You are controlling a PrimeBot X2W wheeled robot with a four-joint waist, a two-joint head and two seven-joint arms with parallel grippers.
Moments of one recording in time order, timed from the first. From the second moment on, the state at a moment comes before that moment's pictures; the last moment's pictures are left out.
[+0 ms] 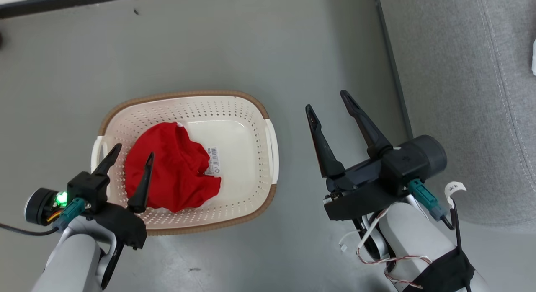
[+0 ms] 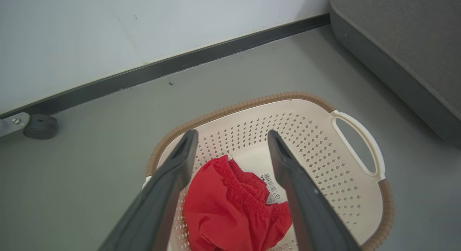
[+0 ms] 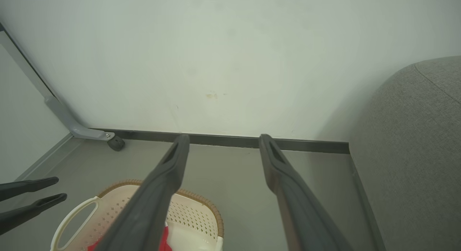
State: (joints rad) left arm -0.43 0.36 -0.35 0.55 -0.36 -0.12 -0.25; right arm -0.48 -0.06 0.54 0.20 0.21 -0.12 -0.25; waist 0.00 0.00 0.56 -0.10
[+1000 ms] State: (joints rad) left arm -0.70 0.38 -0.58 0.77 -0.27 -0.13 -0.10; right arm -0.50 -0.06 0.57 0.10 0.24 -0.12 -0.25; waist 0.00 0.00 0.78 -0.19
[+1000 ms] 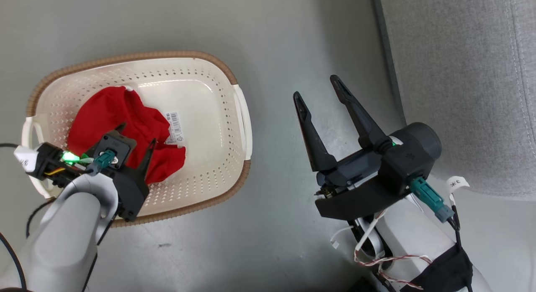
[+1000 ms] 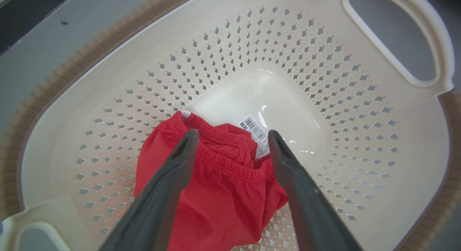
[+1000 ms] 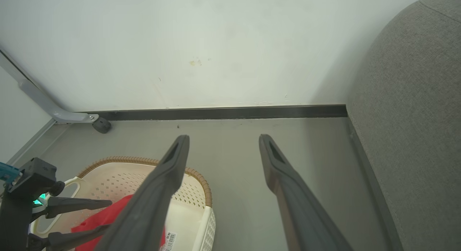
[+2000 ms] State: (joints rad) left arm -0.88 0.45 -0.75 0.92 -0.02 -0.10 0.05; right arm -0.52 -0.06 0.62 0.03 0.29 -0.12 -0.26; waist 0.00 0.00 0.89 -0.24
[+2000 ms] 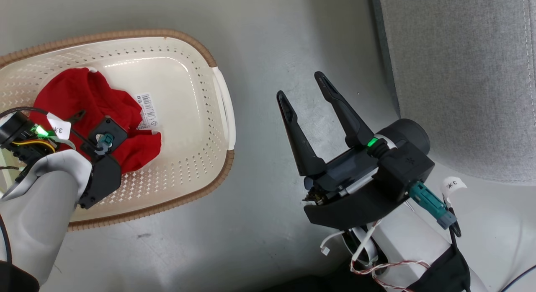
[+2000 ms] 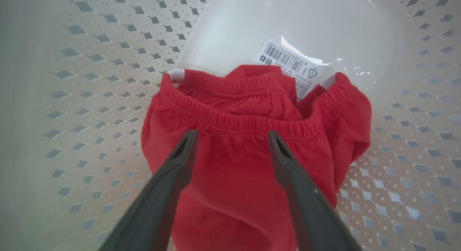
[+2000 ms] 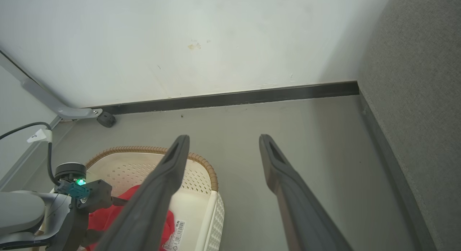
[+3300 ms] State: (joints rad) left arm -1.02 0.49 -0.79 1.09 0.06 -0.10 0.02; right arm -0.50 -0.06 0.67 -0.06 0.34 -0.12 -0.26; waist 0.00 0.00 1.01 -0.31
